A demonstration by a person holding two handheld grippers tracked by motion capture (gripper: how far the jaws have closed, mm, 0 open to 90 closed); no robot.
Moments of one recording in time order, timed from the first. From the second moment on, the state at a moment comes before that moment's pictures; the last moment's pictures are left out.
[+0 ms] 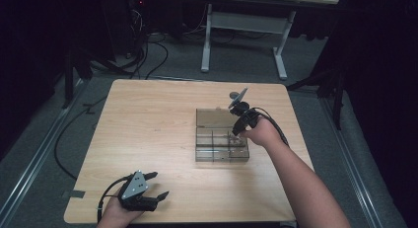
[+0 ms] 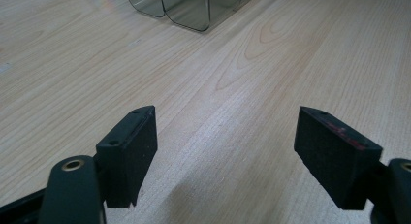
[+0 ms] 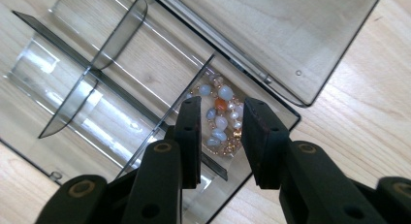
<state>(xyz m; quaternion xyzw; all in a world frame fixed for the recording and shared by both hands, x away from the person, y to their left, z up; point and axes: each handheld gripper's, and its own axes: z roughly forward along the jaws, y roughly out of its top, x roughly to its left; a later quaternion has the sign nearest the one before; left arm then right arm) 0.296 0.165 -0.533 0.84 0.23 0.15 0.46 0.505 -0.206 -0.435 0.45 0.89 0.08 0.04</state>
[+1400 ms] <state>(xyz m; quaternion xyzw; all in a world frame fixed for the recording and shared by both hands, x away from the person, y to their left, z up) 0.296 0.165 -0.533 0.84 0.23 0.16 0.46 0.432 -0.271 -0.439 0.49 0.86 0.13 0.07</state>
